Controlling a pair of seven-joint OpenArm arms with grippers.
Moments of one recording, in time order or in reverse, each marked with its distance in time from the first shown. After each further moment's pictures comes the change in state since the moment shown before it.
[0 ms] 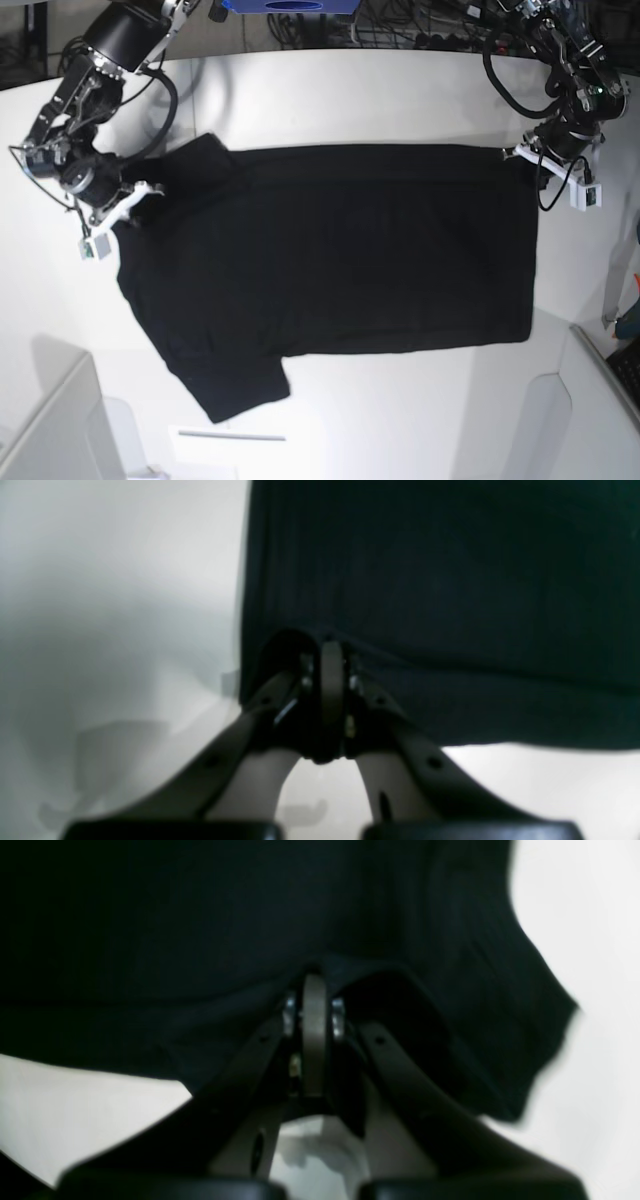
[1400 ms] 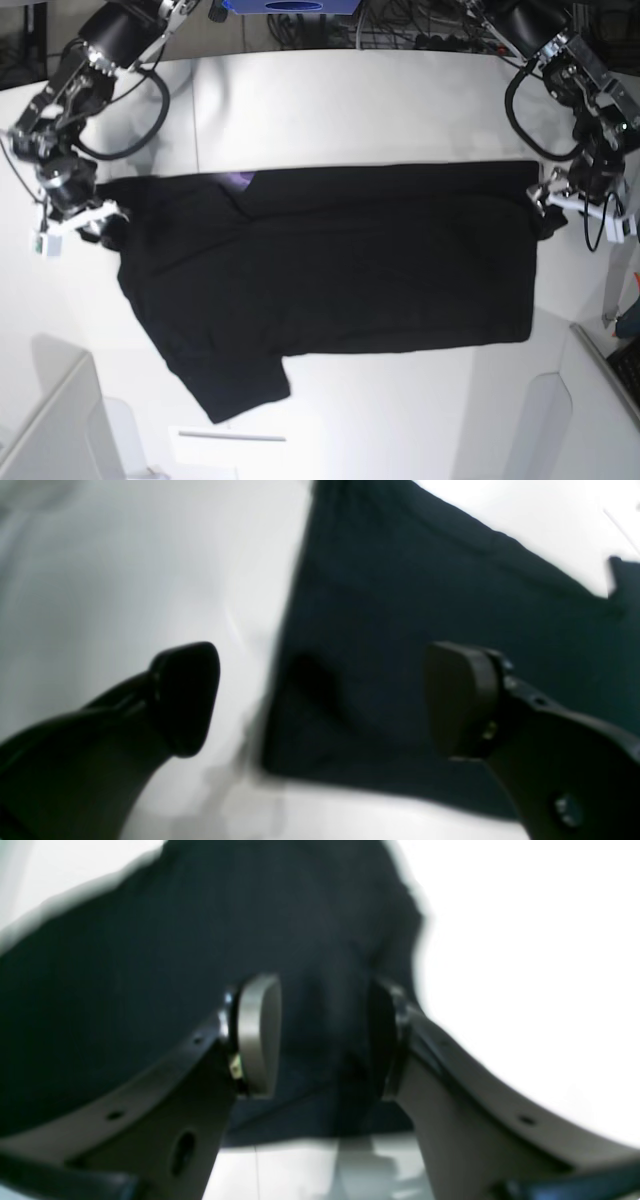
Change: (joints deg) left arm -8.8 -2.2 -5.9 -6.1 -1.0 4.0 -1.0; right arm -3.0 -1.5 7.2 5.2 0.6 -8.4 12.3
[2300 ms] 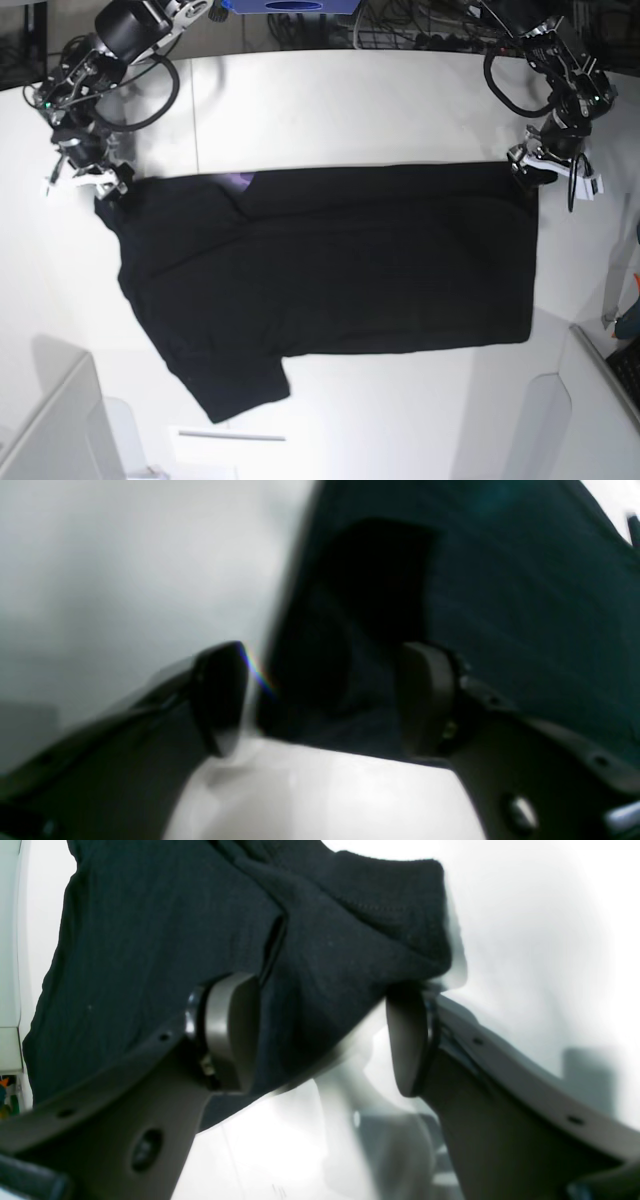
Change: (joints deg) left arm 4.7 1.6 2.6 -19.6 -2.2 -7.6 -15.3; right arm 1.6 -2.1 12.1 -22.1 2.9 0.9 5.8
